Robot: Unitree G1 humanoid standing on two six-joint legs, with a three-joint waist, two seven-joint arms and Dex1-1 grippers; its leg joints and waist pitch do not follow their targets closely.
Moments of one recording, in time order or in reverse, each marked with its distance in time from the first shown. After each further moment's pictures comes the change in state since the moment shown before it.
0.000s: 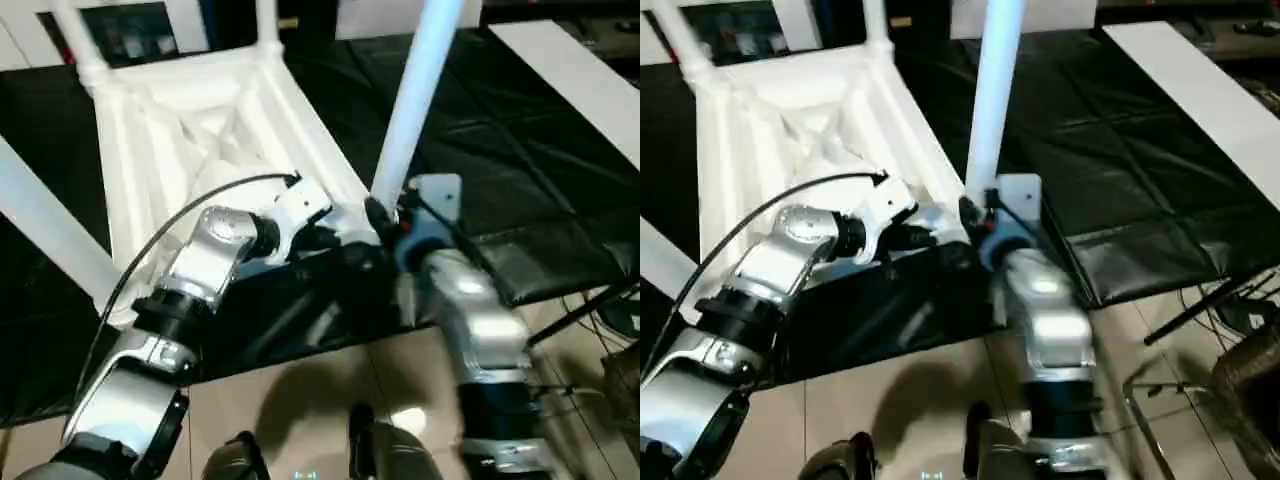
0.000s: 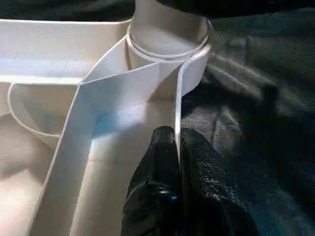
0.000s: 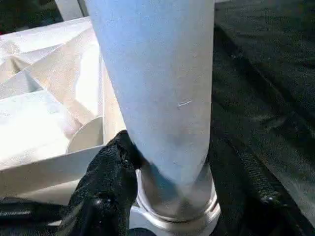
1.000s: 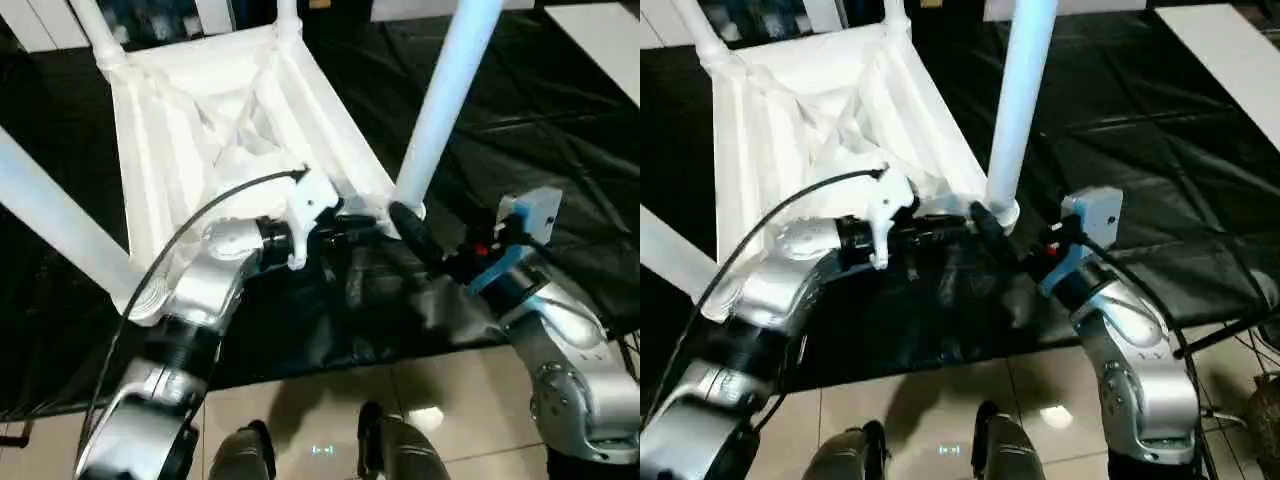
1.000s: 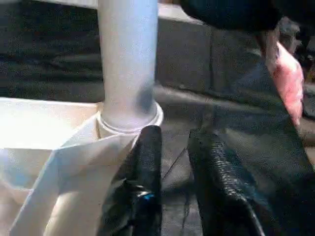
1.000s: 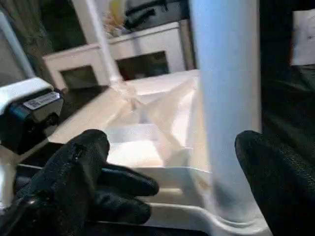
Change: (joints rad) left arm 0.193 -0.047 0.105 -0.311 -0.223 -0.077 -0.038; right arm 0.260 -0.295 -0.076 -0.469 0.401 0.029 0.428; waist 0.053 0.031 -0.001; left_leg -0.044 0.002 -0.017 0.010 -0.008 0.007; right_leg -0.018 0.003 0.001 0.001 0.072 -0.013
